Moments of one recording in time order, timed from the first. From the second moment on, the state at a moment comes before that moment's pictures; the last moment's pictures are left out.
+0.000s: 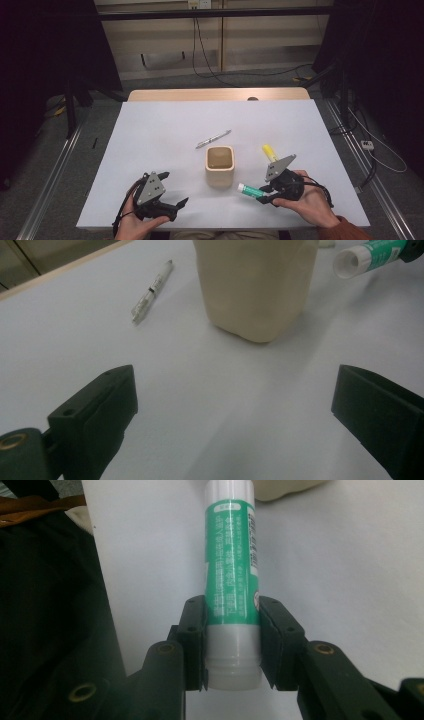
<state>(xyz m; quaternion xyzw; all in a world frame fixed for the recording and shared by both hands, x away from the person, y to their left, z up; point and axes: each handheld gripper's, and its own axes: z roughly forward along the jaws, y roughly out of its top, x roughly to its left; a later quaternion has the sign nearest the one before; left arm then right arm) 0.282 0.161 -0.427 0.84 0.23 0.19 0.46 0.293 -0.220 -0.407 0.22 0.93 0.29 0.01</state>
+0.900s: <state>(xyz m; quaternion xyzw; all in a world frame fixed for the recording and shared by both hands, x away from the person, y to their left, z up) 0.256 0.134 -0.422 0.87 0.14 0.25 0.39 0.293 -0.159 -0.398 0.16 0.95 0.28 -0.01</state>
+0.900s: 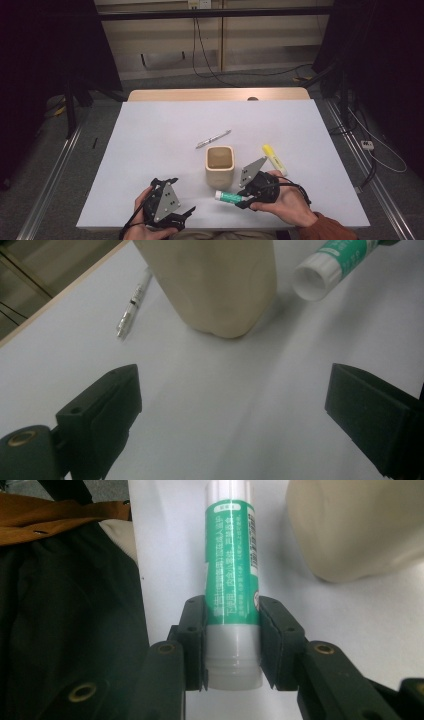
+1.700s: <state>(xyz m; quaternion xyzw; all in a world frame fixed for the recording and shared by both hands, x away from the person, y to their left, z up) 0.247 0.084 -0.427 0.89 0.00 0.35 0.28 0.300 -0.138 -0.393 0.15 0.95 0.28 -0.02</state>
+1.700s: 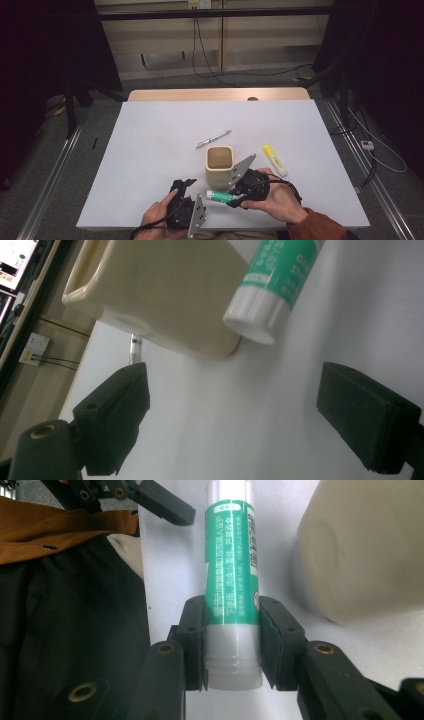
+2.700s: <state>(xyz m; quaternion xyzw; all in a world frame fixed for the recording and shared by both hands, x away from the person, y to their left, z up) 0.221 0.072 -0.439 0.87 -0.08 0.43 0.22 0.305 -0.102 -0.396 0.13 0.95 0.27 -0.04</state>
